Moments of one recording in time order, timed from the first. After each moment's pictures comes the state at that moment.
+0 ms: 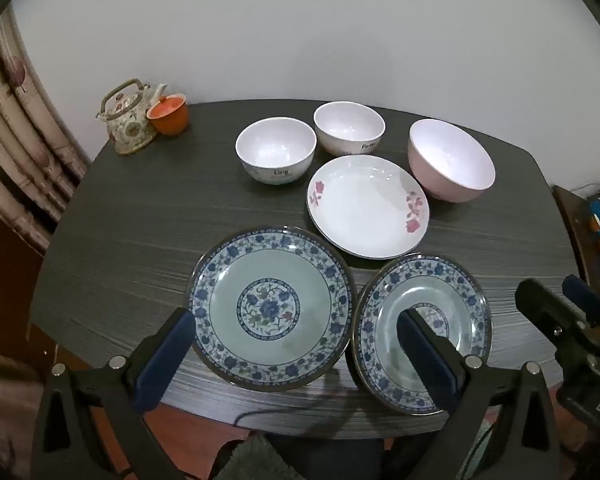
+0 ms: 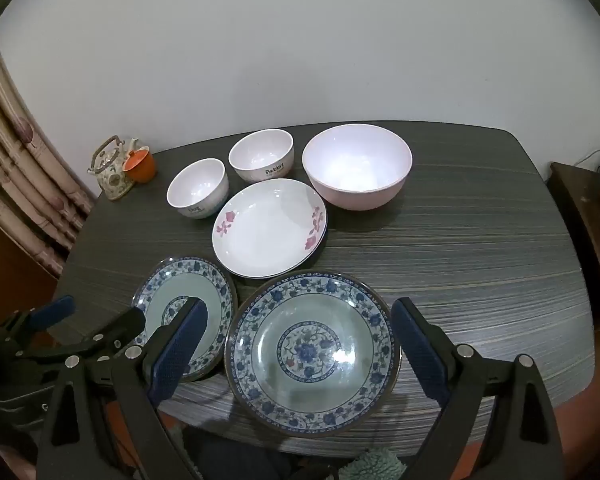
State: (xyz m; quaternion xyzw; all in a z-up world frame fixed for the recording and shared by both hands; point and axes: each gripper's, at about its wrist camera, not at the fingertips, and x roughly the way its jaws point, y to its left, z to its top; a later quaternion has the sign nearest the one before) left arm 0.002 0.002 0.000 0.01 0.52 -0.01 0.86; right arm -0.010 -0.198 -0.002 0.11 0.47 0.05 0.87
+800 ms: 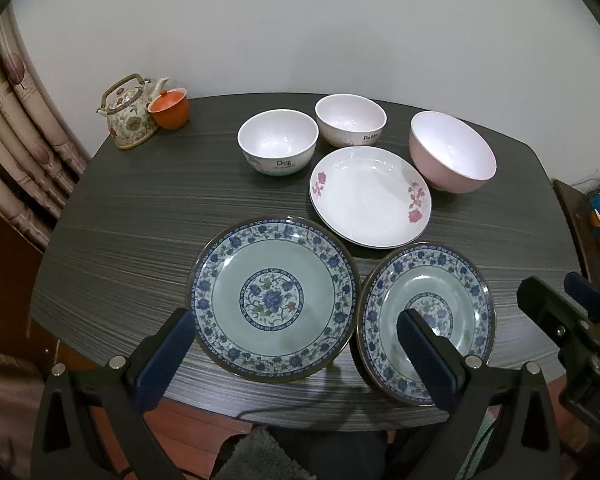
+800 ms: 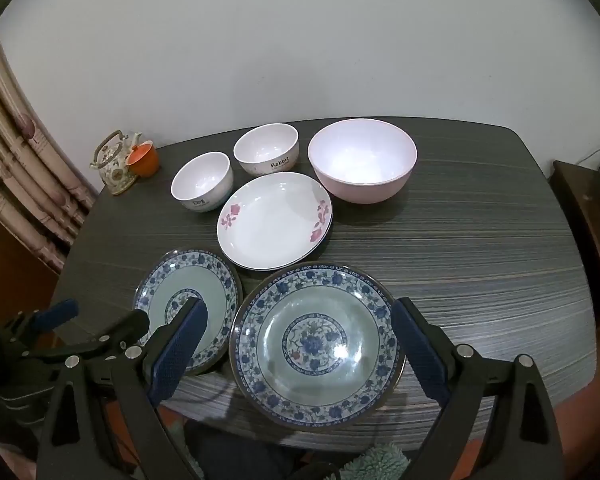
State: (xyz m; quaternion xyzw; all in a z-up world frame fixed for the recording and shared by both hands) left arm -0.006 0.010 -0.008 0.02 0.52 0.00 0.85; right arm -0.013 -0.192 -0.005 0.11 0.48 0.05 0.87
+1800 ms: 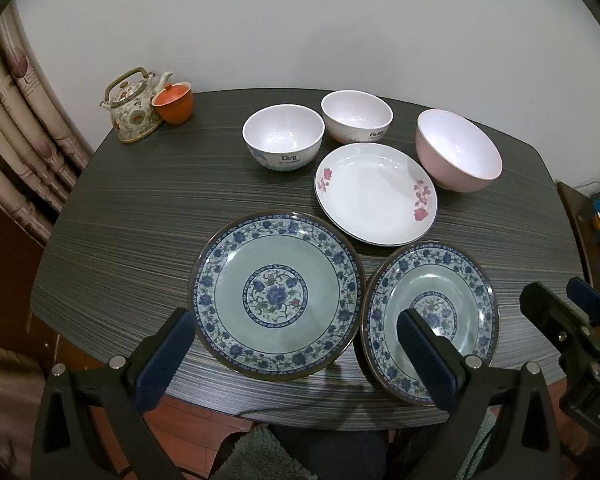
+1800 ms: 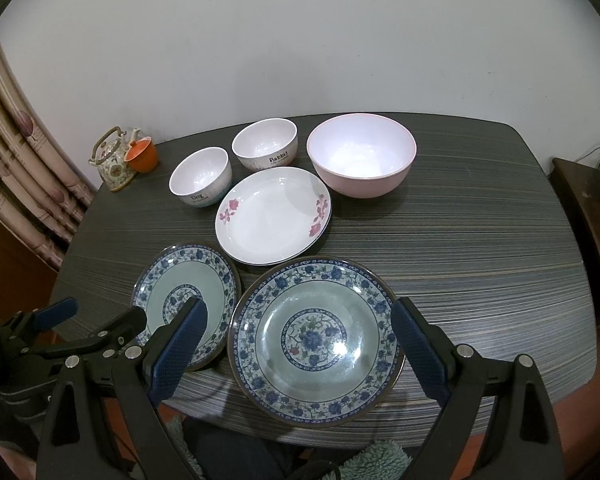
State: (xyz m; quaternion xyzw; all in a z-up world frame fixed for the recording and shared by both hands) left arm -0.006 0.014 -0.014 0.01 0.52 0.00 0.85; right arm -0.016 -0.192 -0.007 0.11 0.48 0.05 0.87
